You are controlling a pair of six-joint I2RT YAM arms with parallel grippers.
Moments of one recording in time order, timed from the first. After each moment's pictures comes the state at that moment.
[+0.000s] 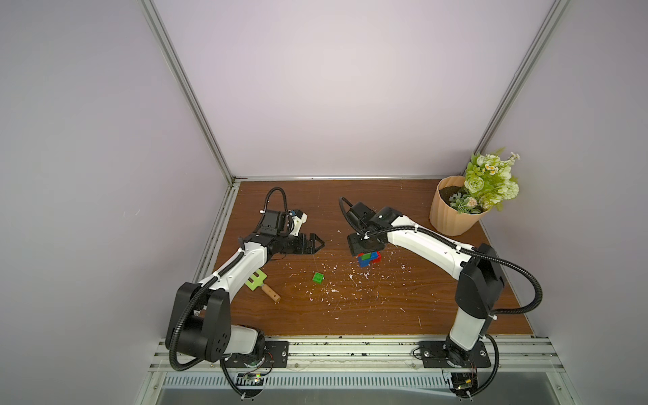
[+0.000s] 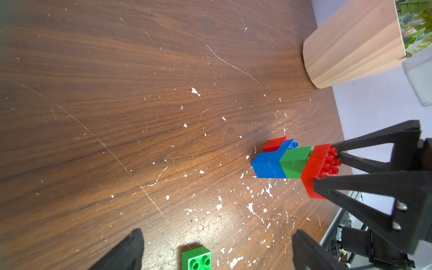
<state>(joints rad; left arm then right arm) -0.22 1.38 0.86 -0.37 0.61 -0.24 0.81 1.81 1.58 -1.02 0.10 0.54</state>
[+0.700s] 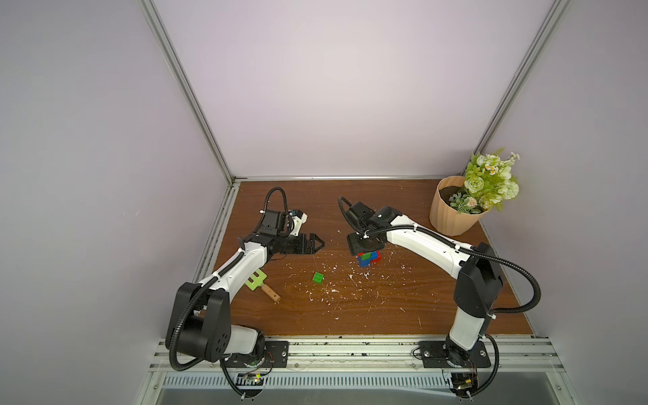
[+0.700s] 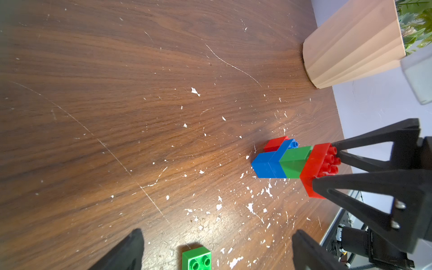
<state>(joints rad) -0.22 1.38 0.86 -0.37 0.61 -0.24 0.81 1.82 1.59 -1.02 0.10 0.53</state>
